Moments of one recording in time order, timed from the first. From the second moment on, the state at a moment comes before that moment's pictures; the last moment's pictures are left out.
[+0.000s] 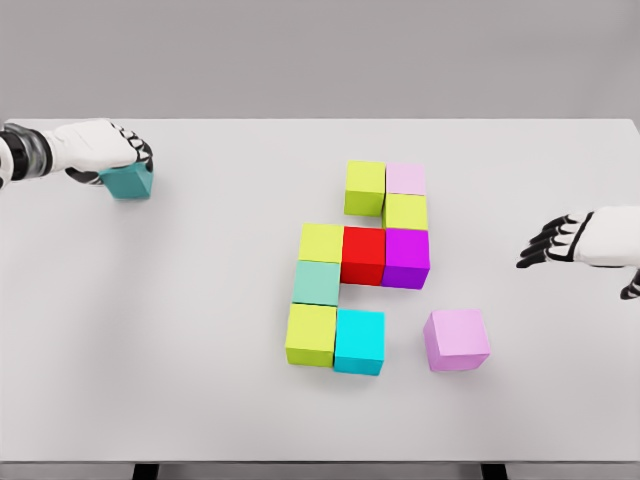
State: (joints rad) left arm -1.05 0.68 -1.06 -0.82 -0.85 -0.61 -0.19; right arm -0.99 -1.40 1.19 -1.74 0.08 -0.61 0.57
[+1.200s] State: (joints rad) left arm -1.12 0.46 -1.08 -0.95 -0.85 -0.61 -0.24; right arm -1.07 -1.24 1.45 -1.77 0.22 -0.61 0.56
